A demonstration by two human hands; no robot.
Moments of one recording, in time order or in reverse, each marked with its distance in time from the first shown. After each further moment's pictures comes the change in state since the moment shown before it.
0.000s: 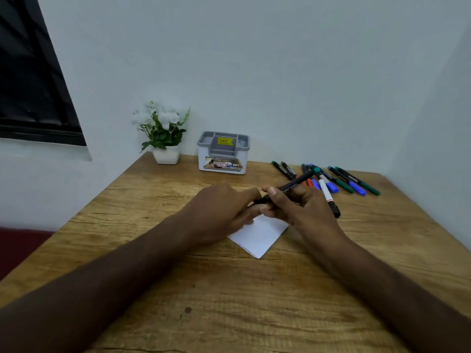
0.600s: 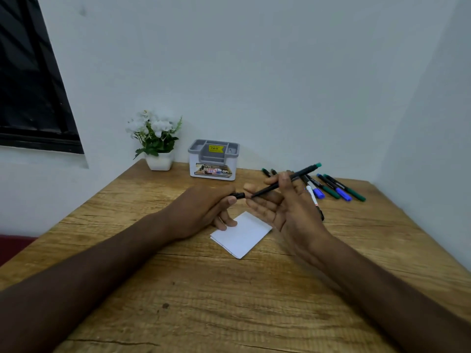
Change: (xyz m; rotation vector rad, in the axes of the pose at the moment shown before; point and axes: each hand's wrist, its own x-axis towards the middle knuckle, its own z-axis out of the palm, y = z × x) left_hand -0.004 -0.004 -0.004 -0.392 -0.025 -0.083; right_hand 0.003 -0.008 -0.003 0.557 -0.007 0.100
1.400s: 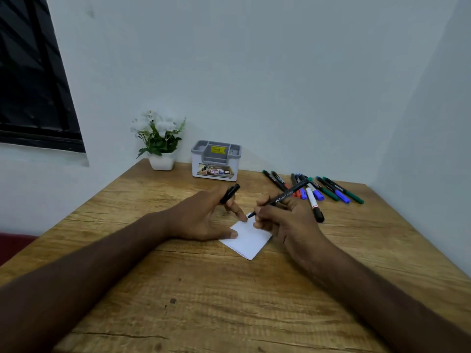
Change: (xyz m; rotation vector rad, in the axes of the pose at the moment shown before) left_hand -0.009 -0.012 -0.003 -0.047 -0.105 0.041; right_hand -0.015 0.005 -0.003 -0.302 0.002 0.042
